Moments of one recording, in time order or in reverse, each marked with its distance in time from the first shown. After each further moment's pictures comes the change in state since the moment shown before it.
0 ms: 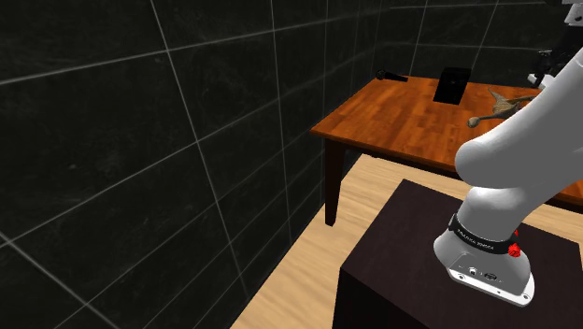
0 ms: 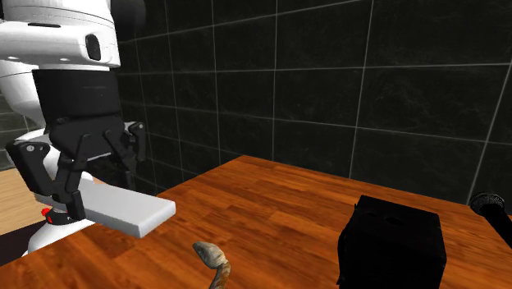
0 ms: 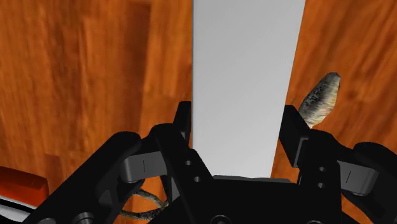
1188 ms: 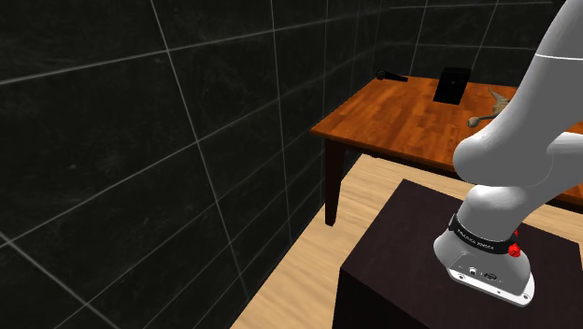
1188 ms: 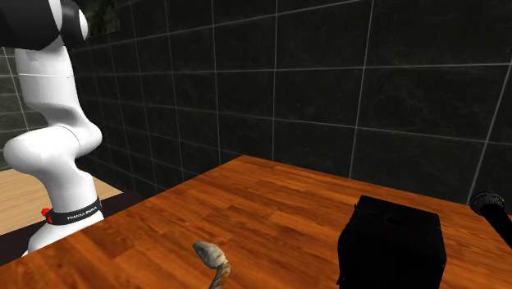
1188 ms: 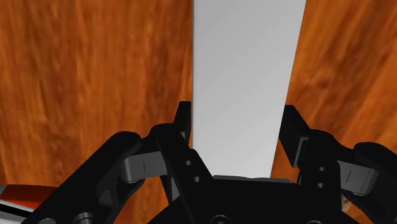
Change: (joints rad) arm -0.106 0.312 -0.265 0.155 0.245 0.065 -0.459
